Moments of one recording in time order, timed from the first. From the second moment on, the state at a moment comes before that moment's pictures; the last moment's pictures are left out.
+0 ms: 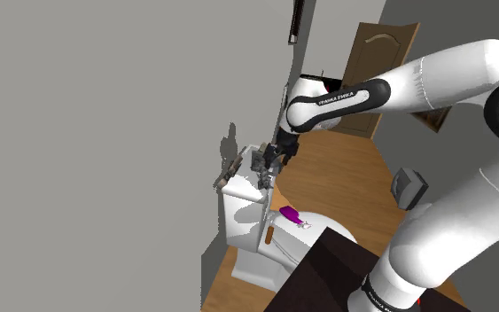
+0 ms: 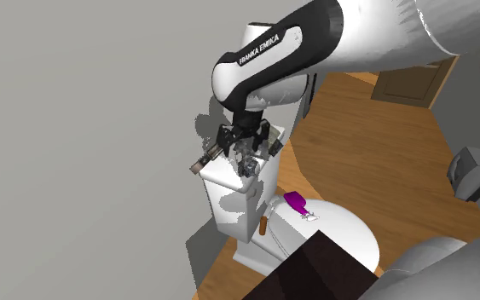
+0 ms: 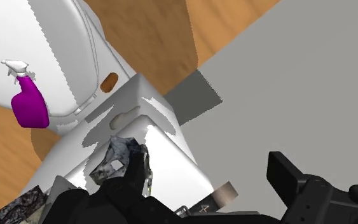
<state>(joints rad) -0.11 -0.30 -0.09 -2.43 0.07 2.28 0.02</state>
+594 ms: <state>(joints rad) -0.14 0.00 -0.15 -2.26 0.17 2.50 -0.01</state>
